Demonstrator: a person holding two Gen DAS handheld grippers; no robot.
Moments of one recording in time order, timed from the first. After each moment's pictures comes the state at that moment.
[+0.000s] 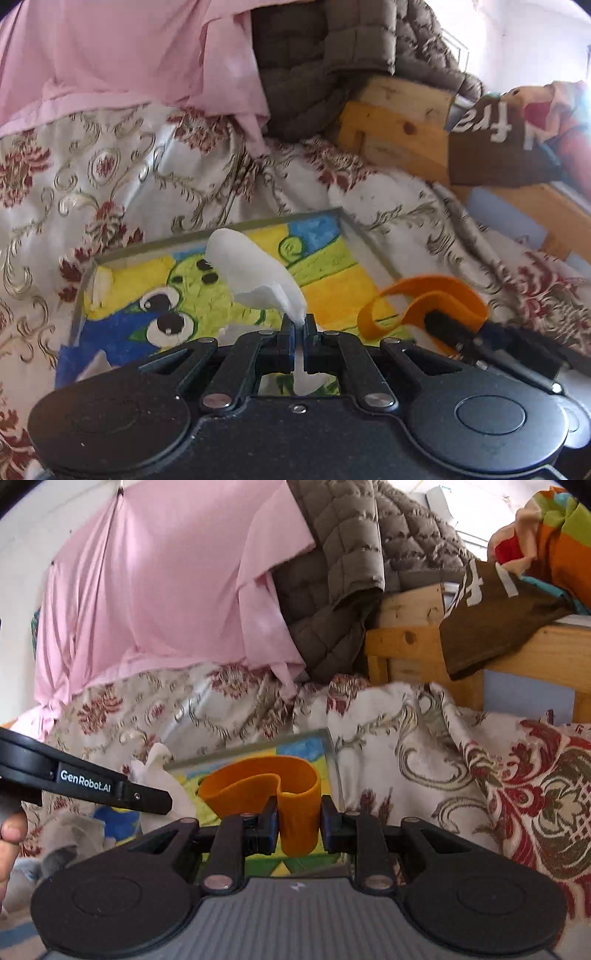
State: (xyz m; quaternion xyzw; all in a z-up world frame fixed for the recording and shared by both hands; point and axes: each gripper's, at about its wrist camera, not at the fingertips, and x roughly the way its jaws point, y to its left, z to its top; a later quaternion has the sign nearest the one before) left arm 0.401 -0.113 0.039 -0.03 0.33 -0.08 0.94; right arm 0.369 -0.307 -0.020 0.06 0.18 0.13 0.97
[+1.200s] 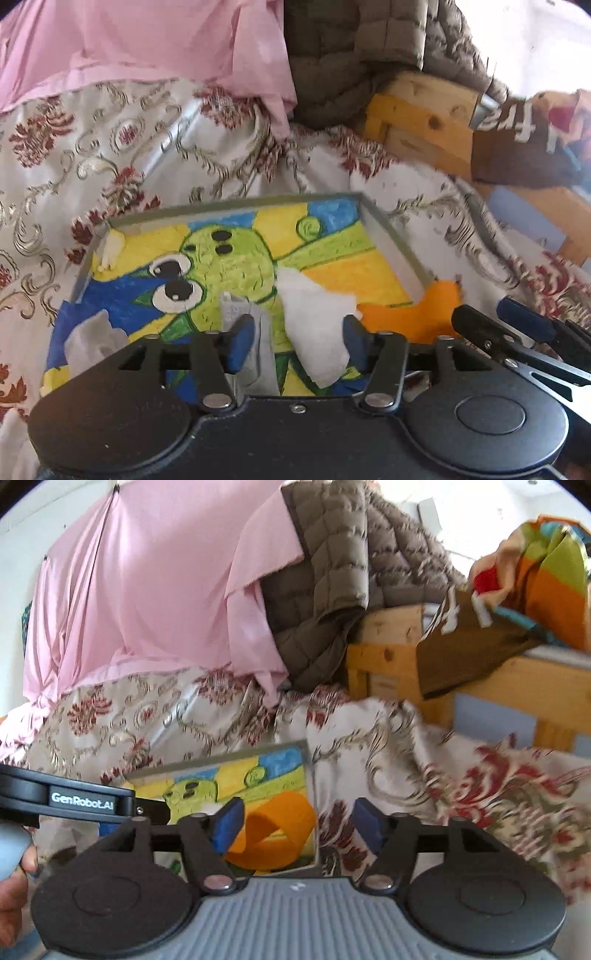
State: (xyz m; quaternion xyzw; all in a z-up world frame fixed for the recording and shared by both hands) left arm 0.387 -0.108 0.026 -0.06 0.32 -0.05 0.94; right arm 0.338 -0.319 0.013 0.04 0.16 0.10 0.98
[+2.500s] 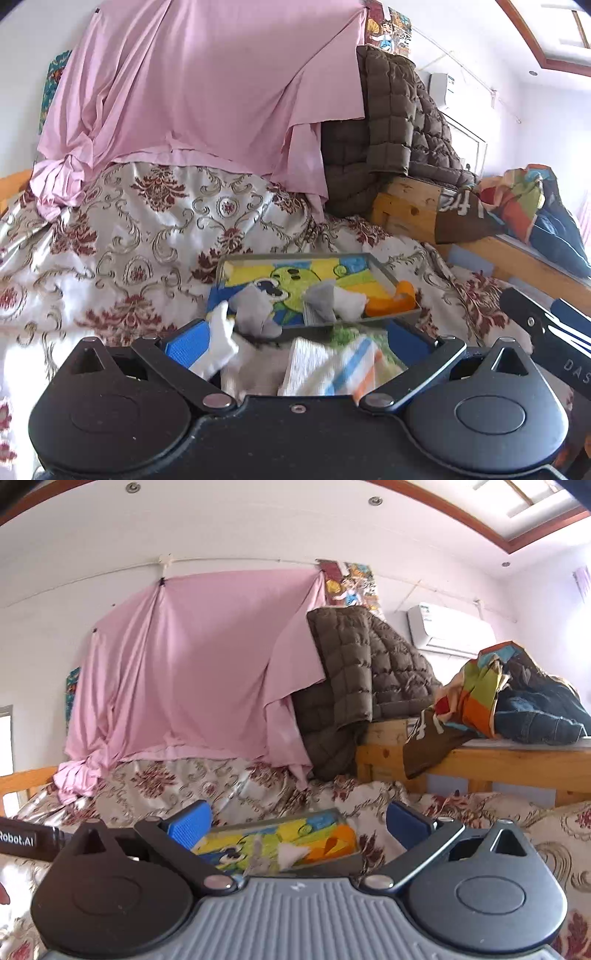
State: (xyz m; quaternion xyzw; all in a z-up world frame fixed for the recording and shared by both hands) left arm 0.091 -0.030 0.076 -0.08 0.19 -0.02 0.98; right arm 0.079 -0.270 0.043 0.05 0.01 0.09 0.99
